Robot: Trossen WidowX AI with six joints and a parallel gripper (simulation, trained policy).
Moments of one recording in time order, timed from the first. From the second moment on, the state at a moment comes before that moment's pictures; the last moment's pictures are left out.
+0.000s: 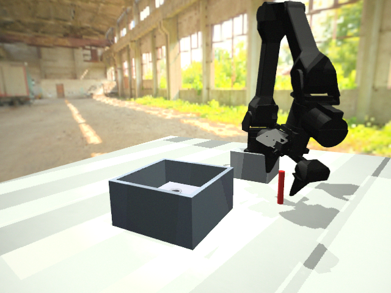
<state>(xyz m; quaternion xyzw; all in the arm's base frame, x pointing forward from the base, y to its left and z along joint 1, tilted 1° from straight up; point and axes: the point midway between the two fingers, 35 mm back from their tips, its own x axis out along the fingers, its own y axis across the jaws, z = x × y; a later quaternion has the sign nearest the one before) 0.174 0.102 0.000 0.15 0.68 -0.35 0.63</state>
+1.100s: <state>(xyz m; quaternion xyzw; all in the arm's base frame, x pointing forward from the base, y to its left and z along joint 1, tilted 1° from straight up) 0.190 0.081 0.008 0.11 0.66 -0.38 0.65</state>
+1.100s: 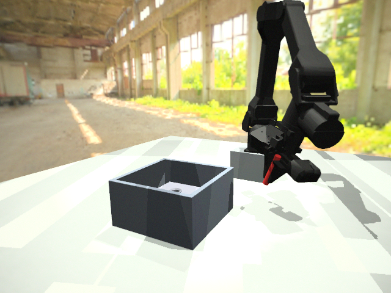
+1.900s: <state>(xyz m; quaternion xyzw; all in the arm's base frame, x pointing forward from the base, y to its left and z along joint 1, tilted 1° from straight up) 0.261 0.023 0.084 0.18 0.57 -0.44 0.67</state>
